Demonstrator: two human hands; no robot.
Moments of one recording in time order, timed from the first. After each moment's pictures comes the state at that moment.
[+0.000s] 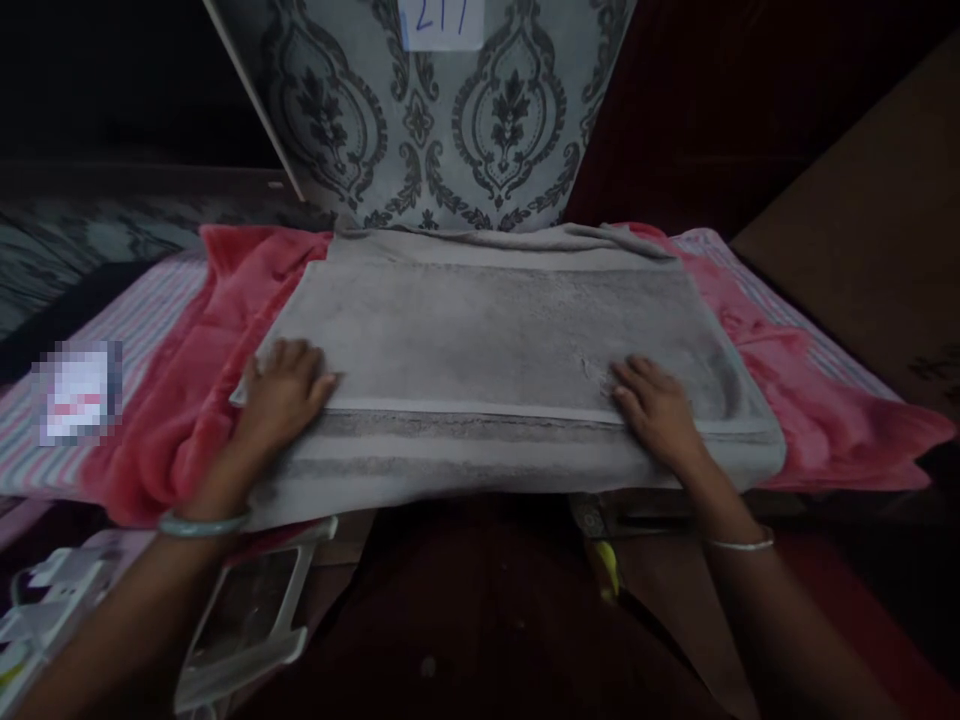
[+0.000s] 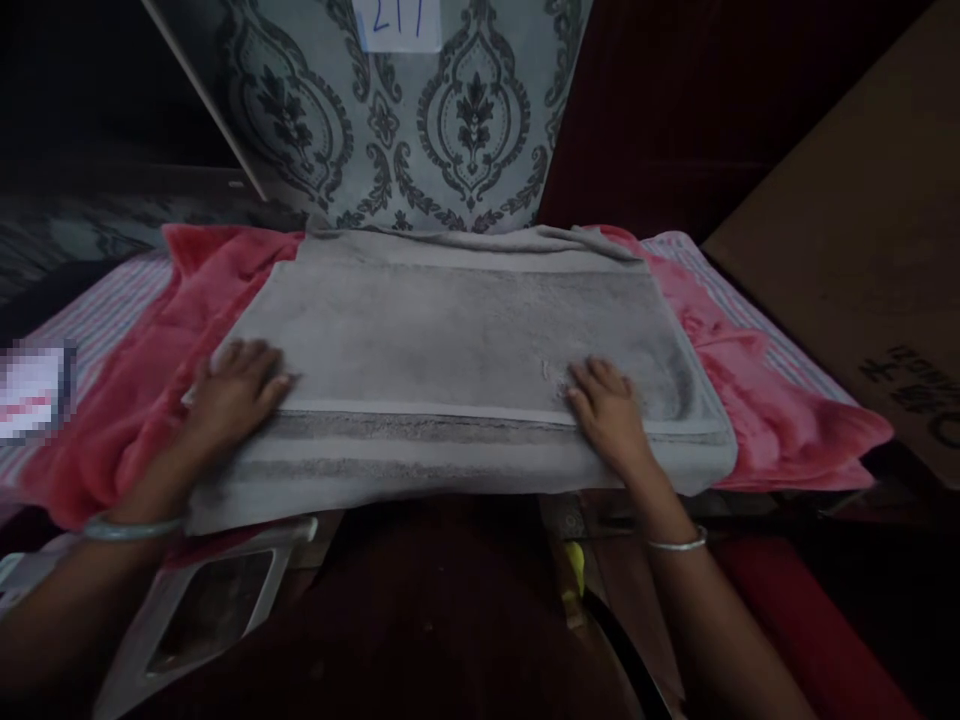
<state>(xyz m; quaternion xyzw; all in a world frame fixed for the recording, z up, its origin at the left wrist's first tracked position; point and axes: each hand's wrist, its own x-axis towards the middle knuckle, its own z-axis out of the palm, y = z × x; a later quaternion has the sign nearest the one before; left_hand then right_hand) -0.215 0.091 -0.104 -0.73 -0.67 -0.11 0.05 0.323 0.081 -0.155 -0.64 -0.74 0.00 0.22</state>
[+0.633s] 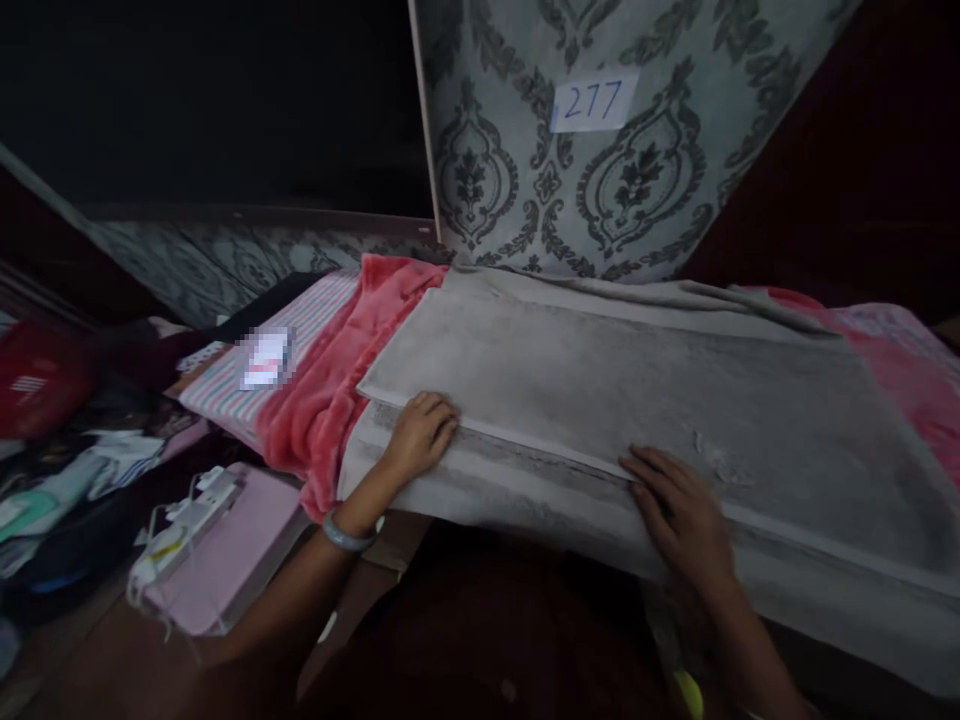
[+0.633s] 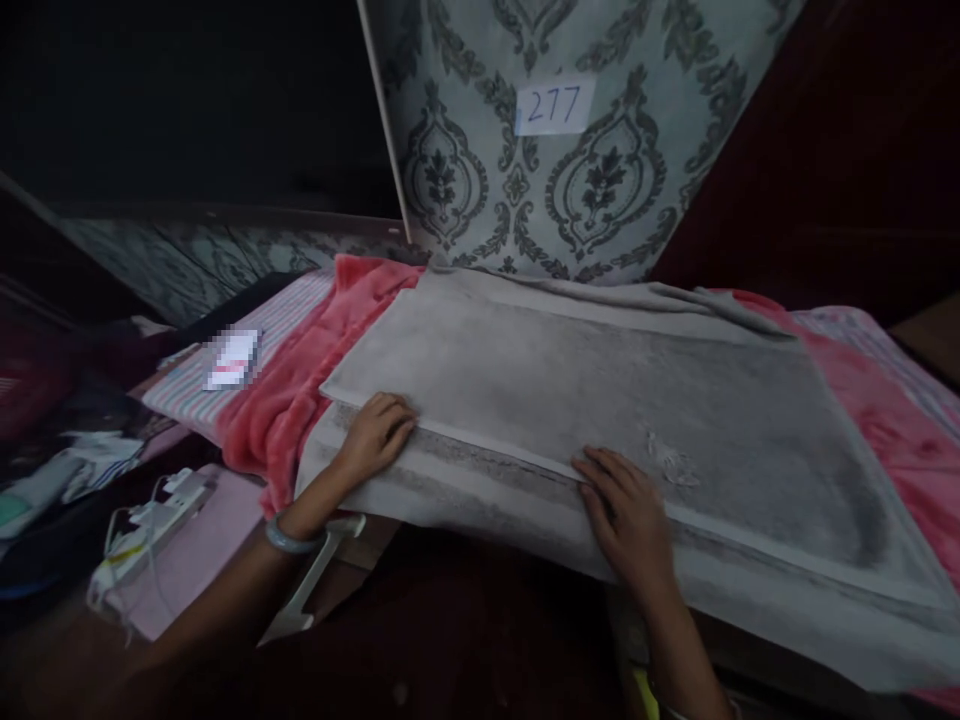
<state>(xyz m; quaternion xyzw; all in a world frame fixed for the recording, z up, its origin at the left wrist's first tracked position) -0.168 0.038 -0.118 -0.77 -0.57 -0.28 -0.03 0.231 0.052 -0.177 -0.46 -0.80 0.07 0.37</state>
